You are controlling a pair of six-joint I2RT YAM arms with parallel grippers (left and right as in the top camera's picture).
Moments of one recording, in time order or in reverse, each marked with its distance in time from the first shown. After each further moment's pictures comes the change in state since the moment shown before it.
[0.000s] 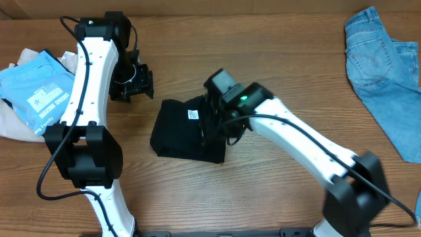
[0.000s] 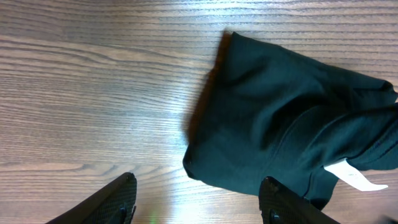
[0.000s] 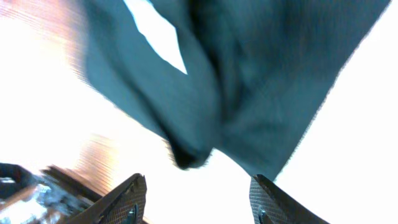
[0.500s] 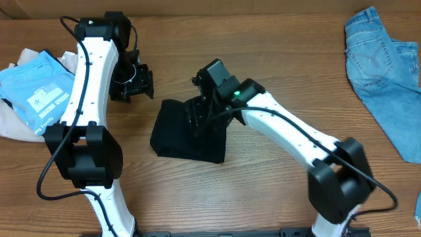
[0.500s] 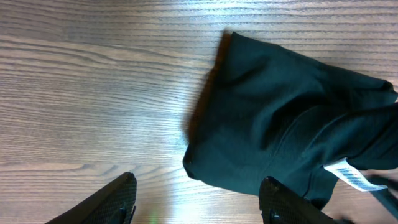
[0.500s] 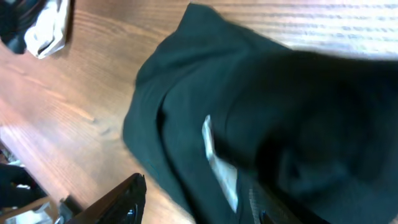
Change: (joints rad) left arm 0.000 0.000 0.000 0.000 0.000 0.000; right arm -0.007 0.140 0.016 0.271 -0.049 -0.027
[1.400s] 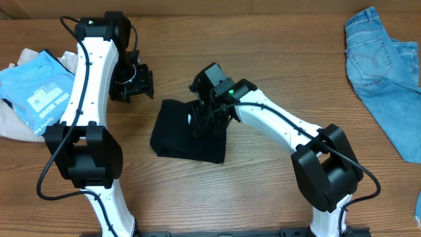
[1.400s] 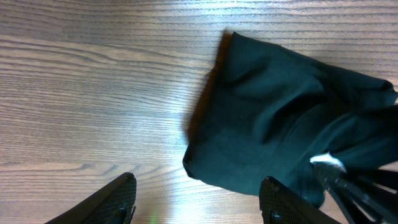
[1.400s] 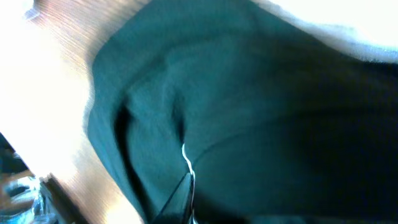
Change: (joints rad) left arm 0.000 0.000 0.000 -0.002 0.000 0.000; right arm -0.023 0.089 -0.002 -0.058 -0.082 -0.105
